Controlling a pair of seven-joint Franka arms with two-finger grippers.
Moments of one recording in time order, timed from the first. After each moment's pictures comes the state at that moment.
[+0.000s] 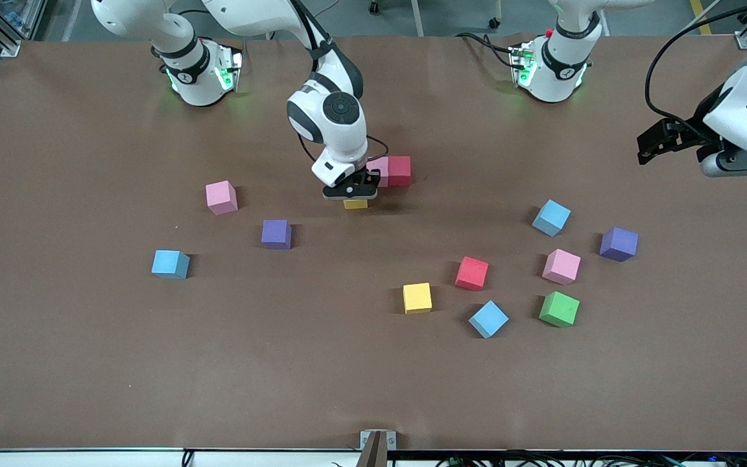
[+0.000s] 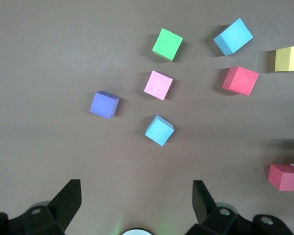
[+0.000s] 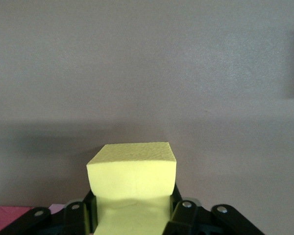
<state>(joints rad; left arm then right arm) -0.03 -0.05 -0.09 -1.63 0.02 1.52 -0.13 0.96 0.48 -0.07 -2.03 0.03 2.54 0.85</state>
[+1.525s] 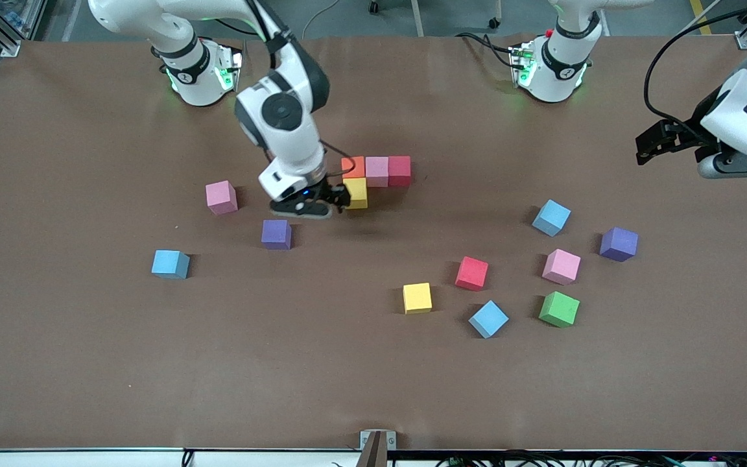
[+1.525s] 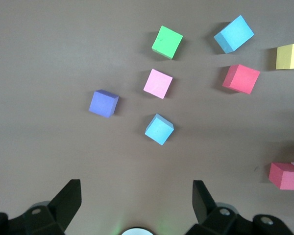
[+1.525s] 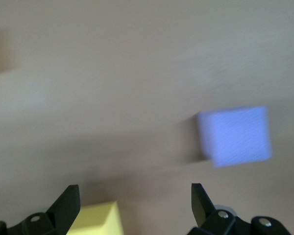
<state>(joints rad) -0.03 -0.03 -0.10 -1.63 0.02 1.53 -0.13 0.73 0.31 -0.10 -2.05 0.03 2.42 0.80</state>
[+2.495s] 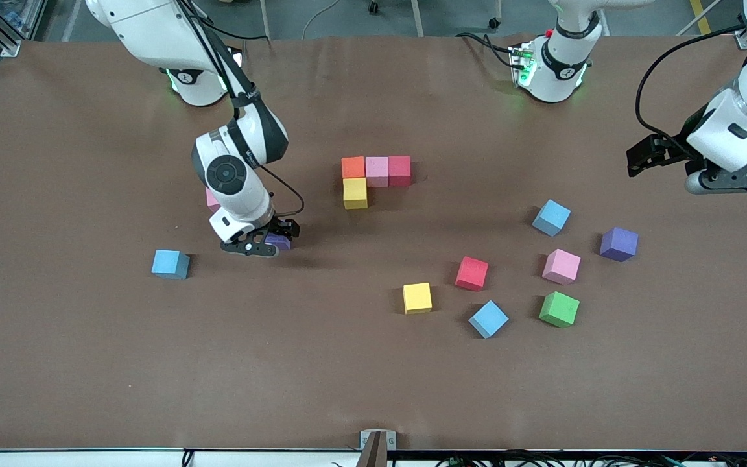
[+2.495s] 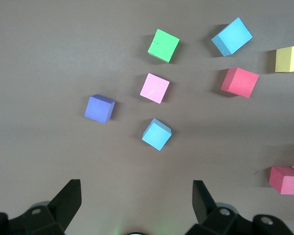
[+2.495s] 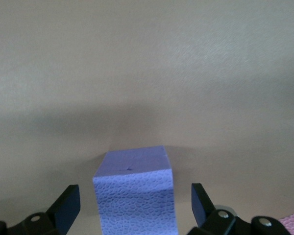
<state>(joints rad) -0.03 -0.01 -0.10 -1.63 0.02 1.55 -0.13 0.56 0.41 -0.07 -2.09 0.03 2.47 0.58</state>
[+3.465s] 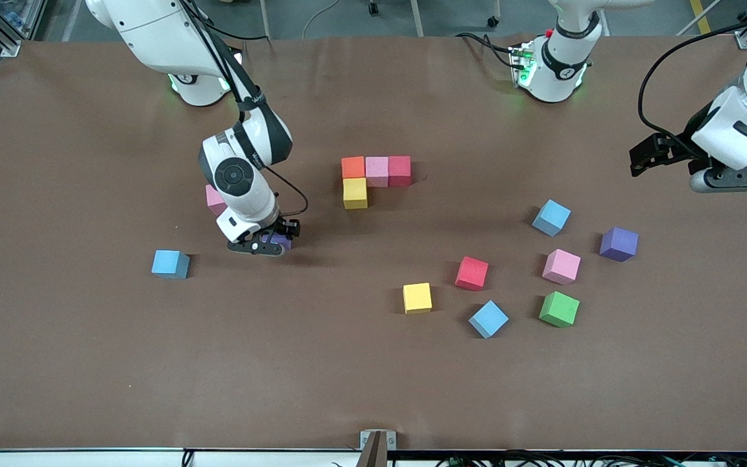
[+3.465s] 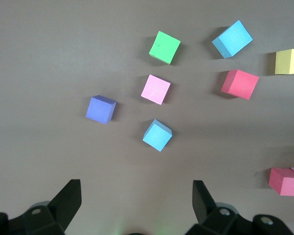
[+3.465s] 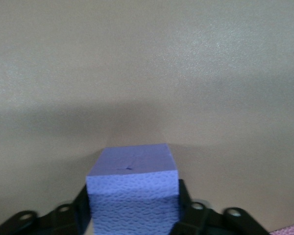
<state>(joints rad) -0.03 -0.01 -0.10 -1.63 0.02 1.55 -0.13 0.56 0.43 -0.06 -2.10 0.03 2.50 0.58</state>
